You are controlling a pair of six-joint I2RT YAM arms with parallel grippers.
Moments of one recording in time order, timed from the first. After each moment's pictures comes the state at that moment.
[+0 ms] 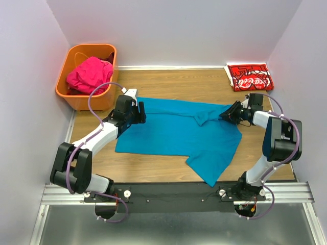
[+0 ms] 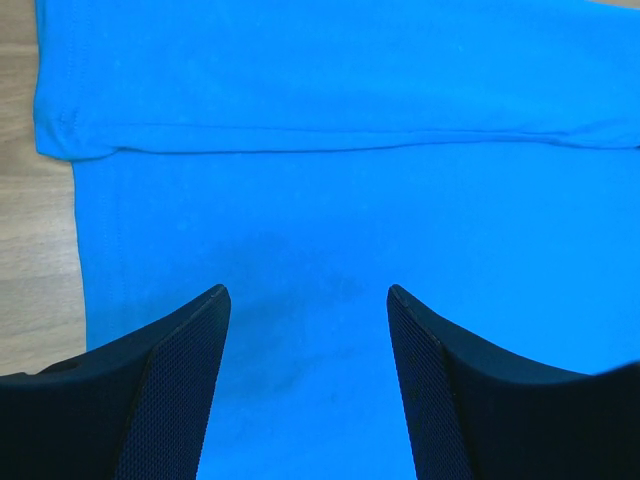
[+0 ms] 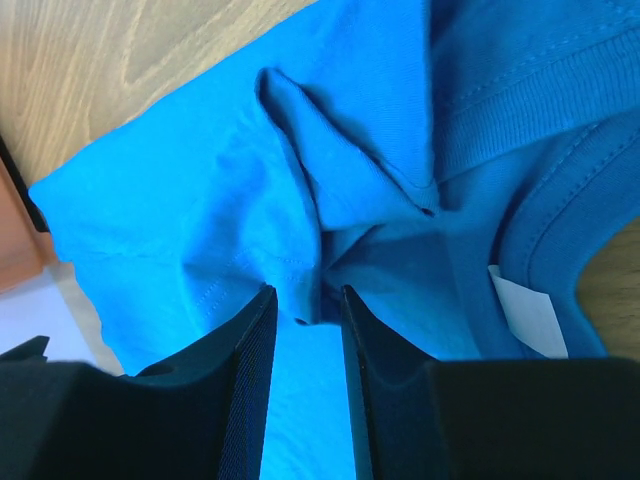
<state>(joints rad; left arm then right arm) -0.34 1.39 0.79 -0.05 0.01 -0.29 -0.17 1.73 0.89 -0.07 -0.51 0.60</state>
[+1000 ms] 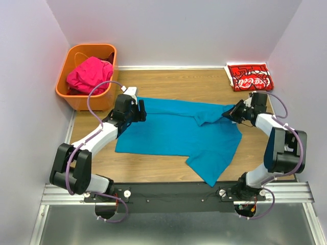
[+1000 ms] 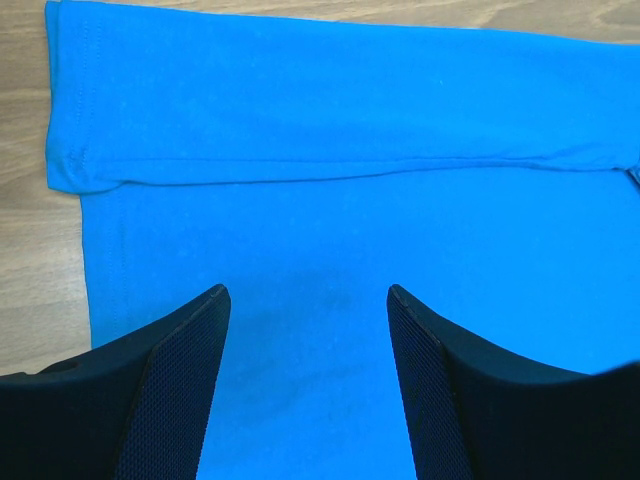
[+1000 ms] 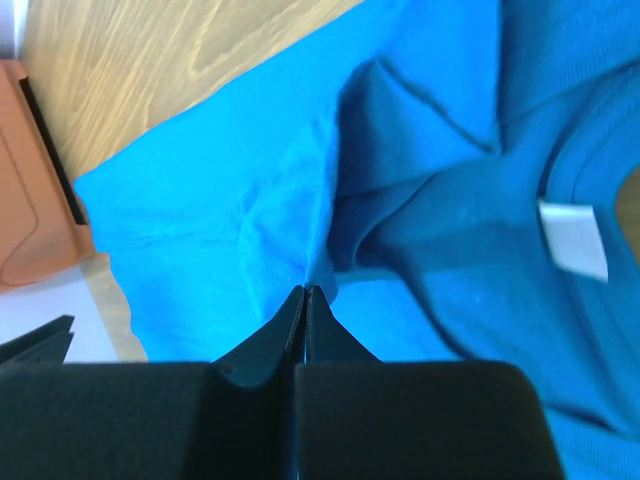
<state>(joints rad) -0.34 1.38 0.79 0.00 0.01 -0.28 -0.17 1.59 0.86 -0.10 -0.51 0.63</state>
